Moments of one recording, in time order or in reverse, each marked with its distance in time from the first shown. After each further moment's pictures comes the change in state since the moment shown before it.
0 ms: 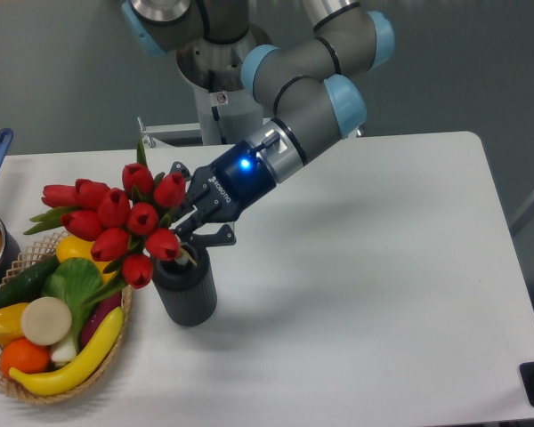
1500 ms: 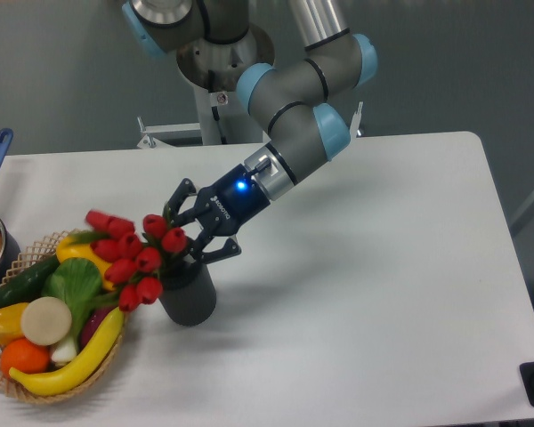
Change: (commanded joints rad) arm 0.057 -0.003 -0.182 0.009 0.055 0.210
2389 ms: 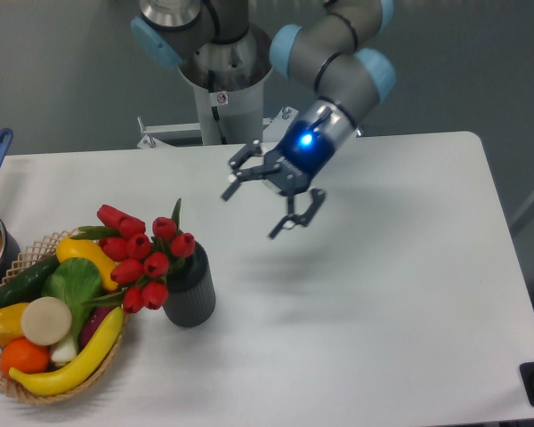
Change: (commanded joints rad) arm 0.330 0.152 -0.074 -0.008 -0.002 -0.008
